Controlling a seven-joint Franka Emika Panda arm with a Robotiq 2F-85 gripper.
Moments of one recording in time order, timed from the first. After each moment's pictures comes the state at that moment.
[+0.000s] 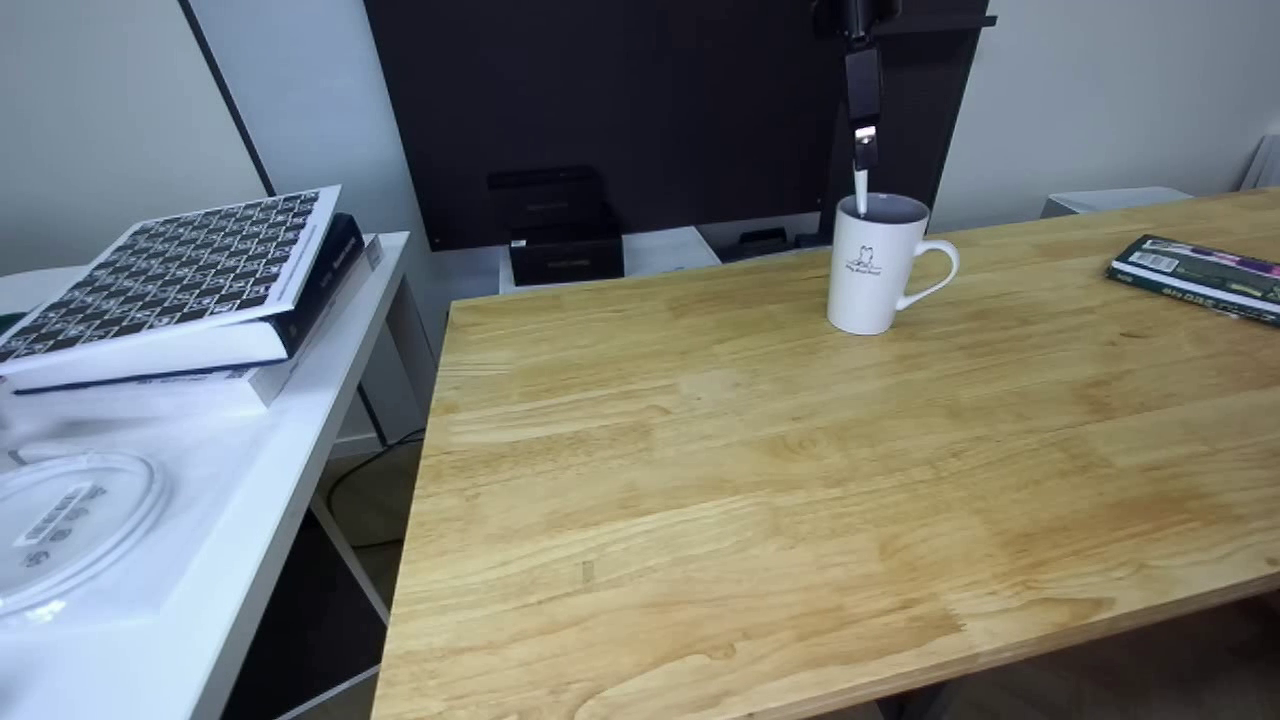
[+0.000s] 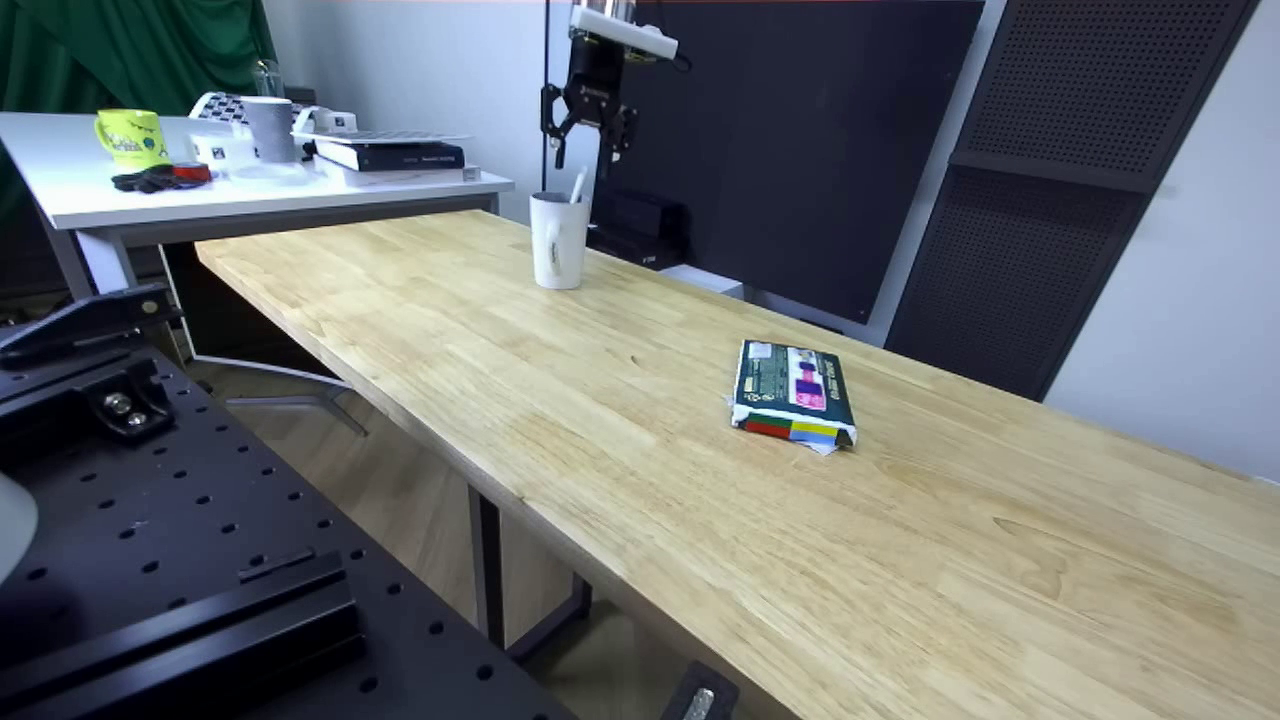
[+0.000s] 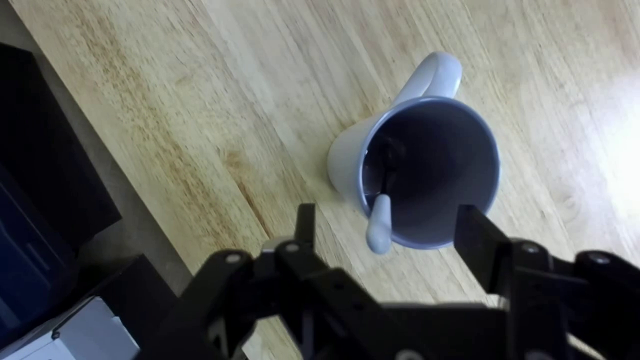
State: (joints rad) arm 0.29 1.25 0.11 -0.54 -0.12 1.52 -0.64
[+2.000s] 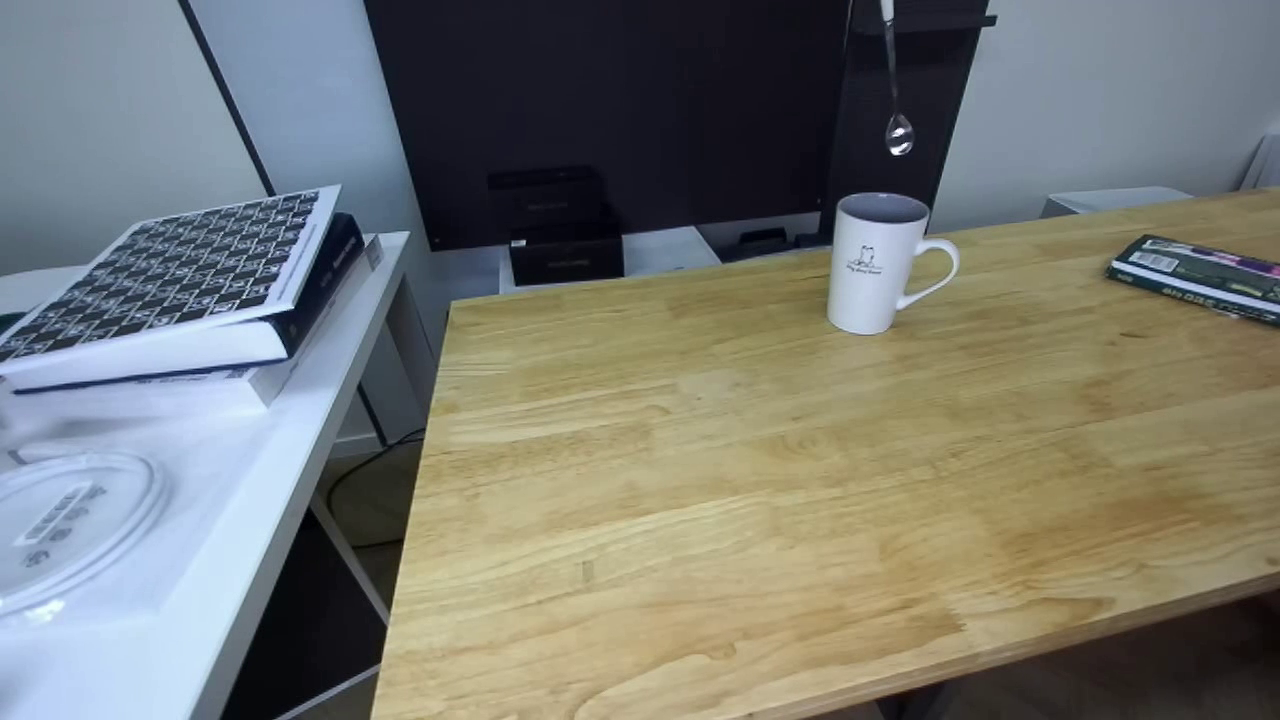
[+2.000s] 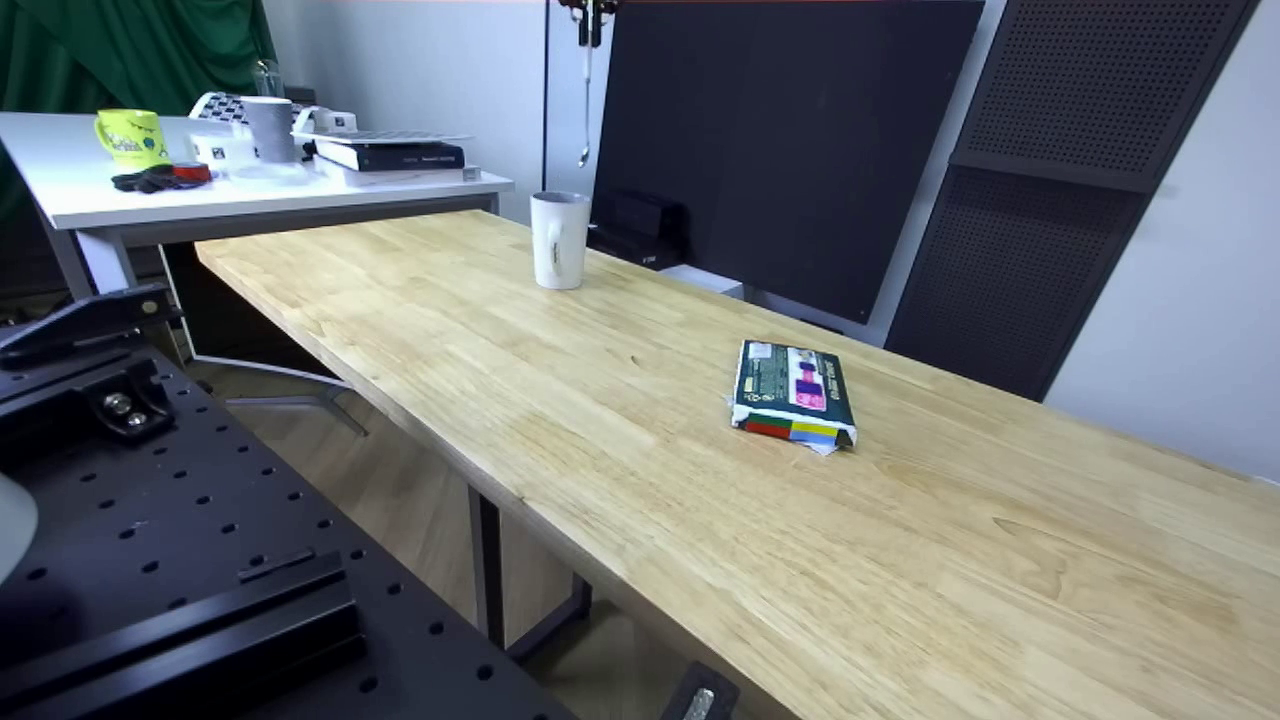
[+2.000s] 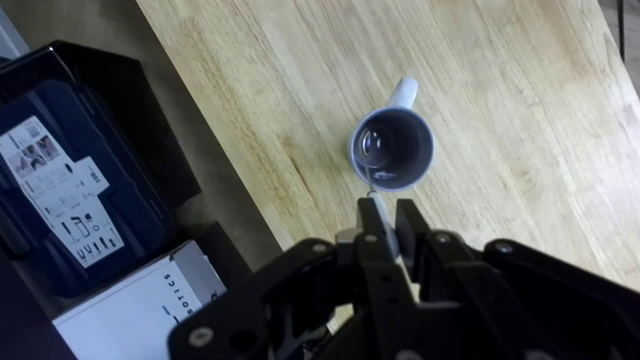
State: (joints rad) arm 0.34 1.10 0.05 -0.38 -0.17 1.33 -0.63
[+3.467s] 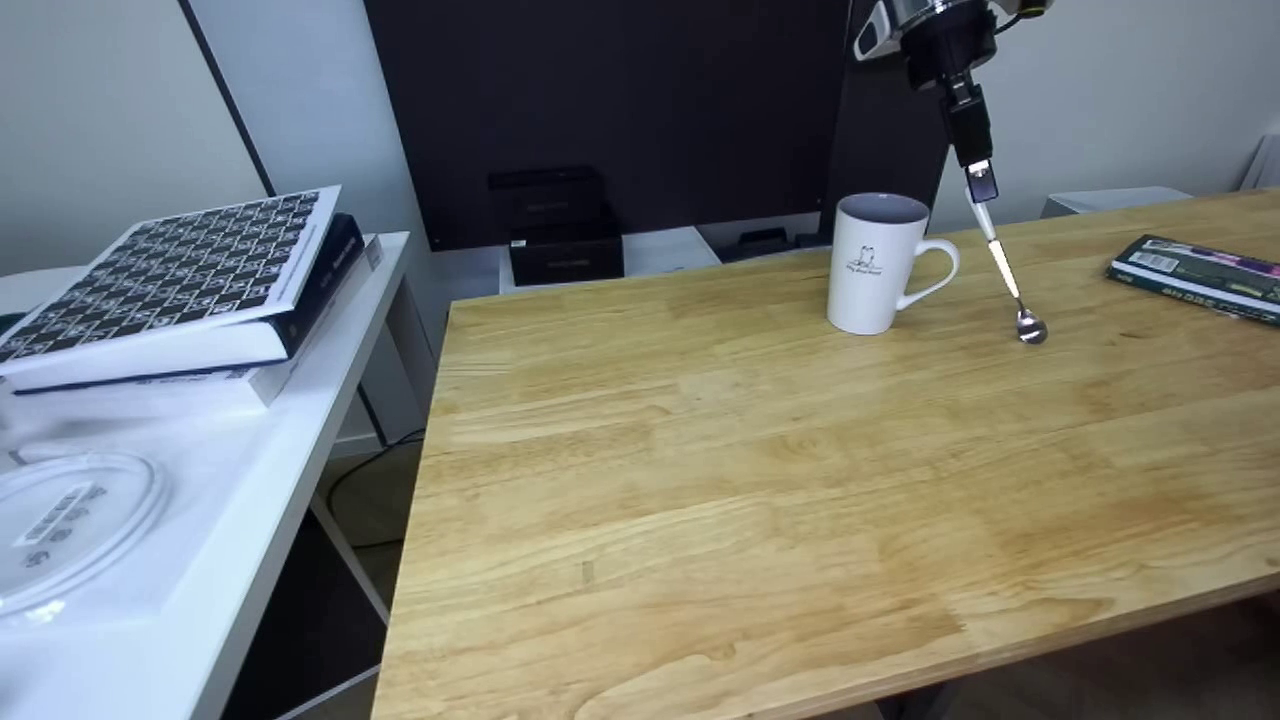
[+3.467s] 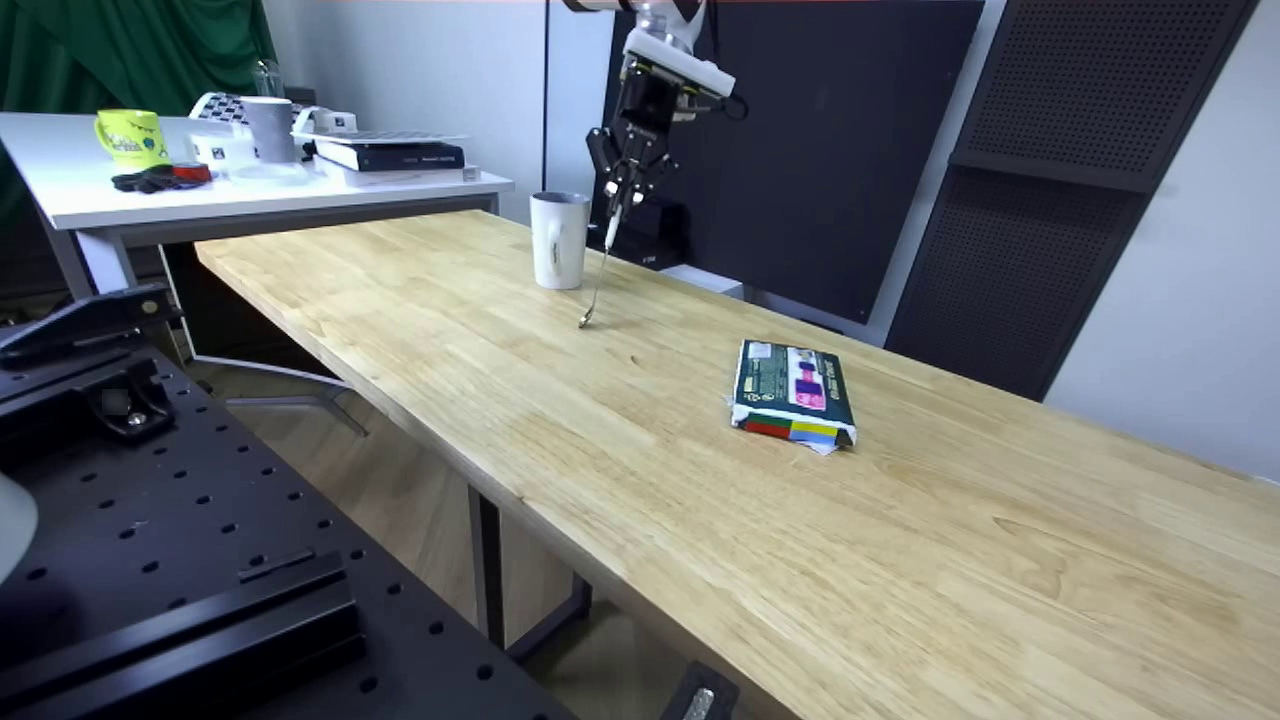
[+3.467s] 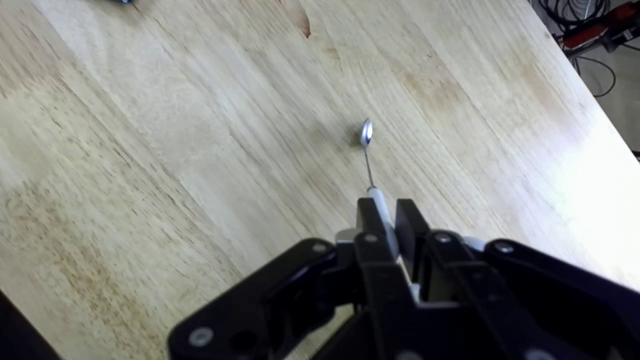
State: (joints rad) arm 0.19 1.39 0.03 -0.39 -0.07 1.25 -0.65
